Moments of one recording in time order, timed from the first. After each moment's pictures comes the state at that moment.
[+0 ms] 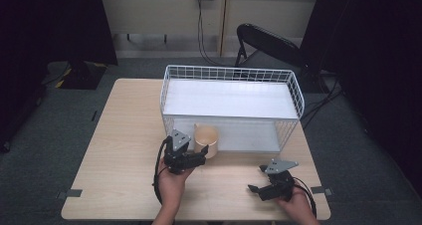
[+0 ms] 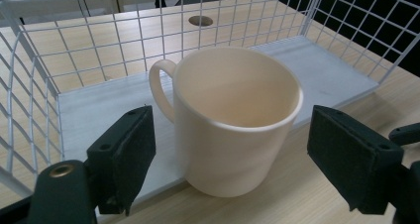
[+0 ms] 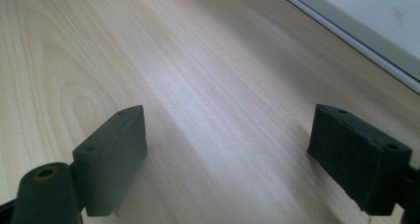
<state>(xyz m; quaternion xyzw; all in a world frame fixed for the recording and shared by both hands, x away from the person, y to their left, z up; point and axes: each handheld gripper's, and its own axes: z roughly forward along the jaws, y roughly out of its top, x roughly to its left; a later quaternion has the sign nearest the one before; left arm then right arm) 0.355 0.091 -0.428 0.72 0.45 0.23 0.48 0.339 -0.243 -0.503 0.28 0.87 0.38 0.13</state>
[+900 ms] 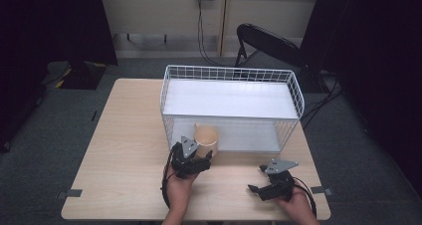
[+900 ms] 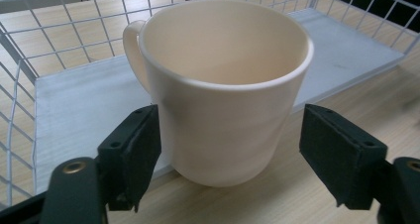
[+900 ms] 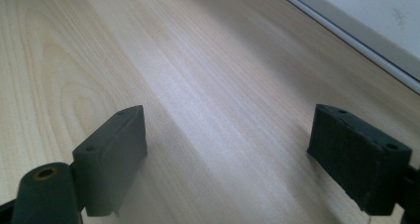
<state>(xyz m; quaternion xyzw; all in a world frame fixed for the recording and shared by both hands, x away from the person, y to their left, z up) 0.360 0.072 -0.459 0.74 0.44 0.25 0.45 0.339 -0.243 -0.503 0.28 0.87 0.38 0.13</state>
